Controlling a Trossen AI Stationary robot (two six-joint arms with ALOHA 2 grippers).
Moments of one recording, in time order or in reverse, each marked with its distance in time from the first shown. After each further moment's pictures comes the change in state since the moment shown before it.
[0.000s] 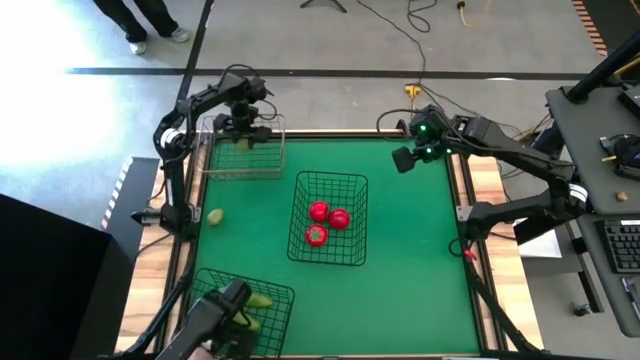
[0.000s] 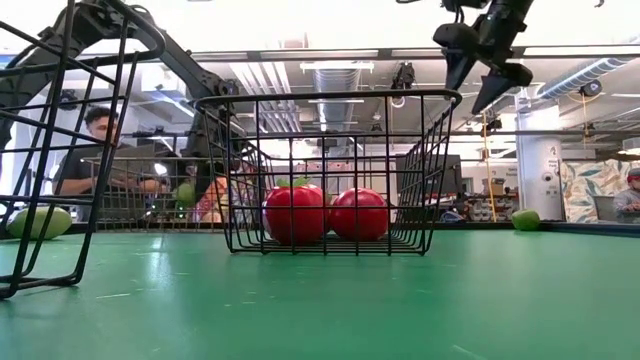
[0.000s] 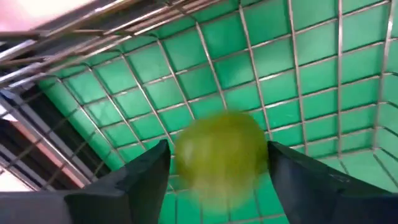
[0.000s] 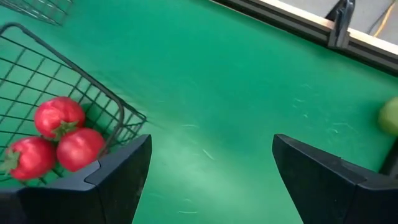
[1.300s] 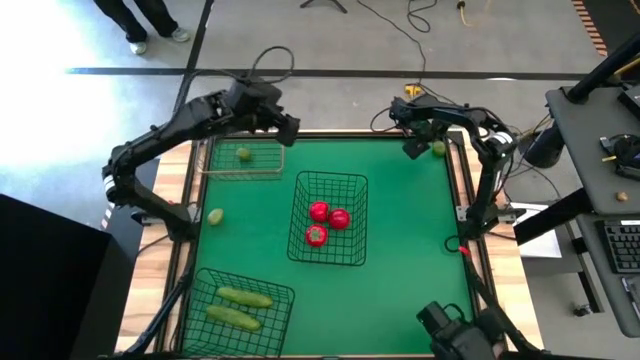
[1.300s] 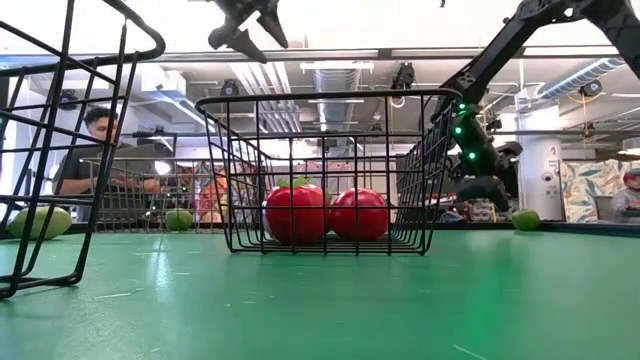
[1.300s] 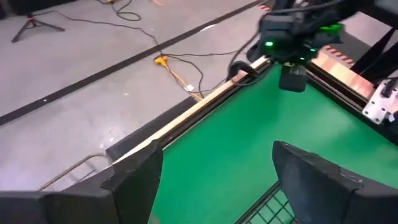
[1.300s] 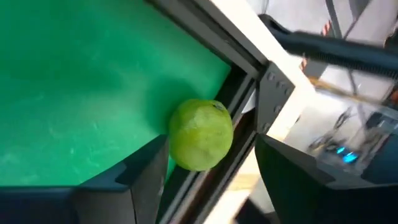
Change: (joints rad) left arm -0.587 -0.606 -0.027 0.570 -0.204 -0.107; right arm -0.428 0.730 0.105 -0.091 0.527 -0.415
